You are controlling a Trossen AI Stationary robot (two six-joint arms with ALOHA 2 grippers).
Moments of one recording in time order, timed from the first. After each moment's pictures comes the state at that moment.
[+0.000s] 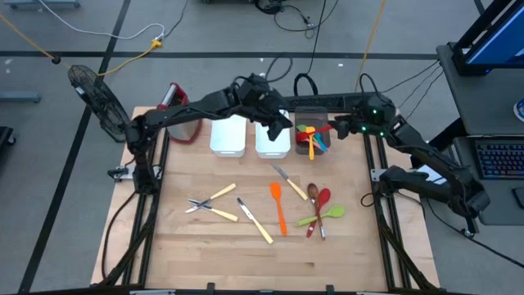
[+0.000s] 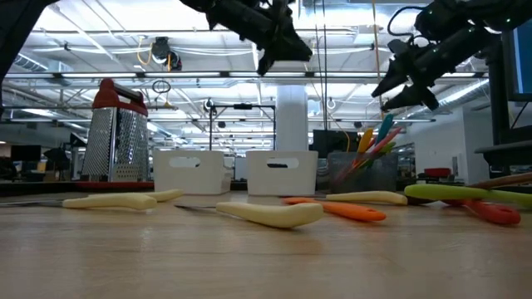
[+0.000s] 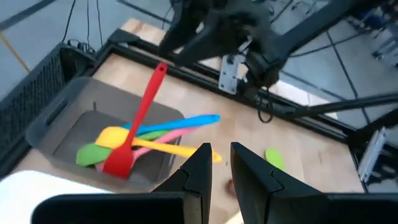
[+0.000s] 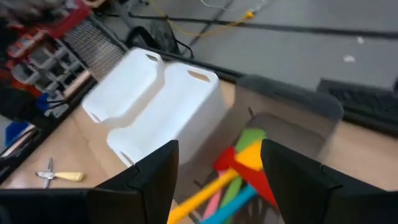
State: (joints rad) left arm 0.38 1.85 1.75 -0.41 0.38 -0.17; right arm -0.92 0.82 0.63 -0.31 -0.34 0.36
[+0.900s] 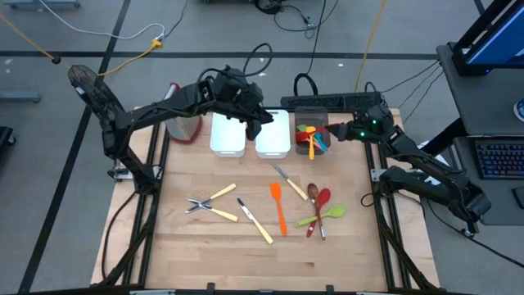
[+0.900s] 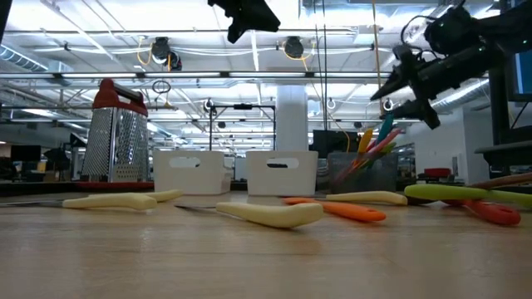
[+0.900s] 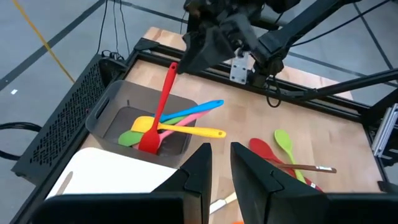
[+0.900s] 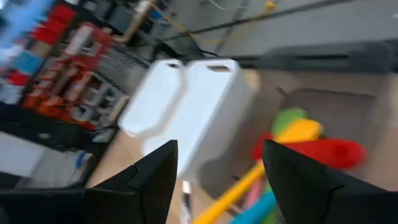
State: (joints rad) left arm 0.37 1.65 1.74 -0.64 0.26 -0.06; right arm -0.91 0.75 0.43 -0.04 -0.45 0.66
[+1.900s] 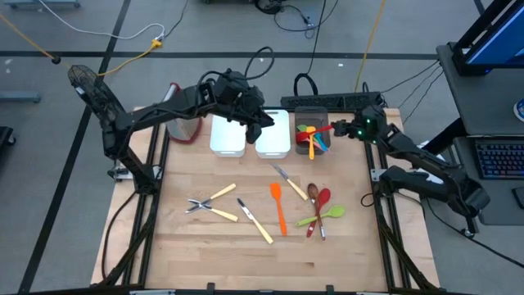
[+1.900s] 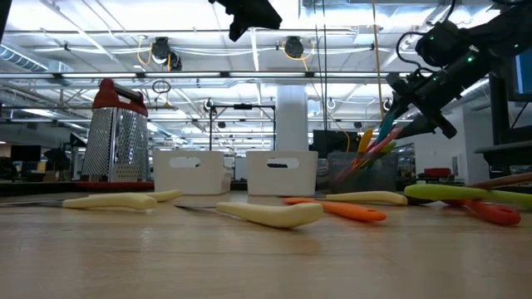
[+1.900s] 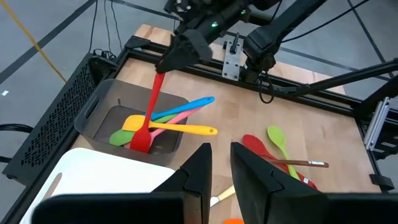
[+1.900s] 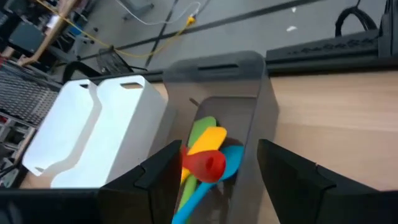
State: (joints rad) left arm 0.34 1.65 1.74 -0.64 0.26 -0.06; right arm -0.91 0.84 0.44 -0.13 -0.13 0.64
